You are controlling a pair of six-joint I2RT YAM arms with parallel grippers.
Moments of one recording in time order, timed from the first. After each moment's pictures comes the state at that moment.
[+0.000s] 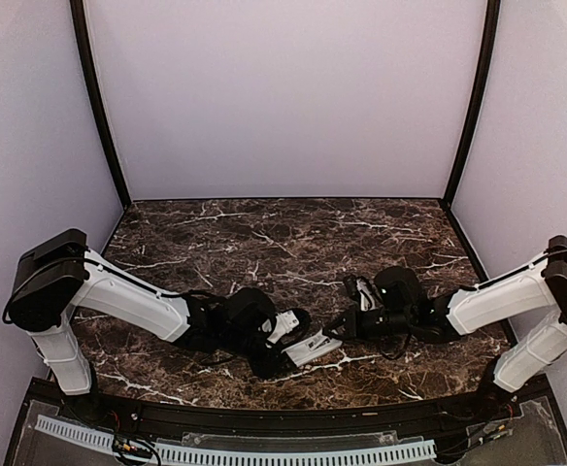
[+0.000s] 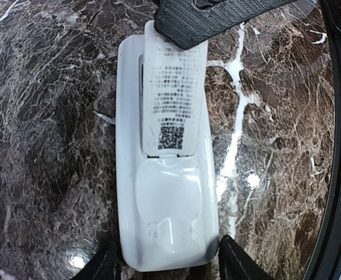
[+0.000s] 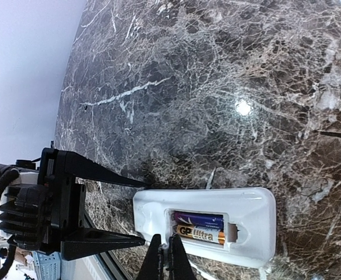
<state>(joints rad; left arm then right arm) -1.13 1.79 0.86 0.03 0.13 -0.09 0.90 1.47 0.50 0.33 -0.33 0.89</state>
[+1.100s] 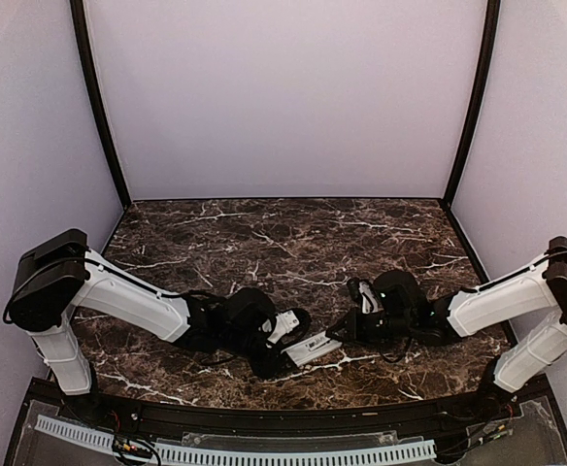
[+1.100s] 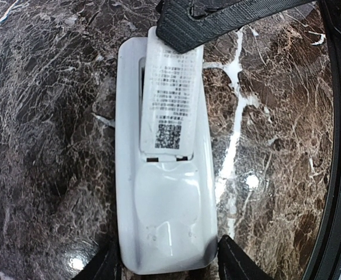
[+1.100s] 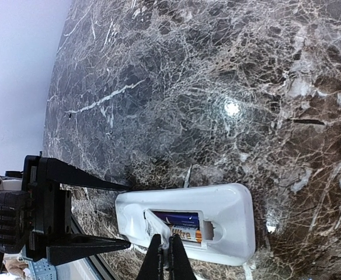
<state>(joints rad) -1.13 1.79 0.86 0.04 0.13 -0.09 0.92 1.46 0.49 0.30 -0.25 0.93</state>
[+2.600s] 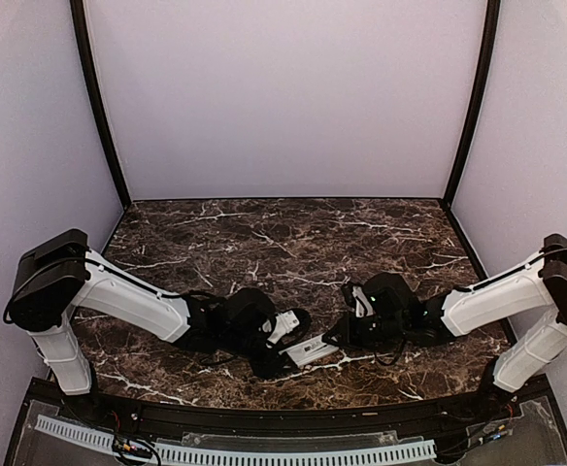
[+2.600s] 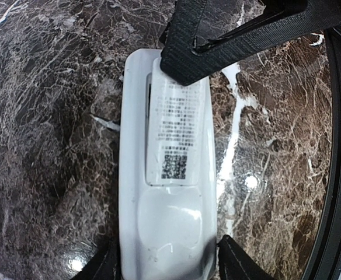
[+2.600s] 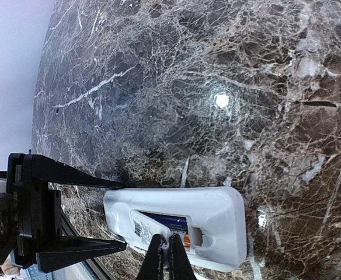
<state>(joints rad) -1.13 1.79 0.86 0.06 0.13 -0.09 0.97 1.49 0.53 0.23 -0.20 0.95</state>
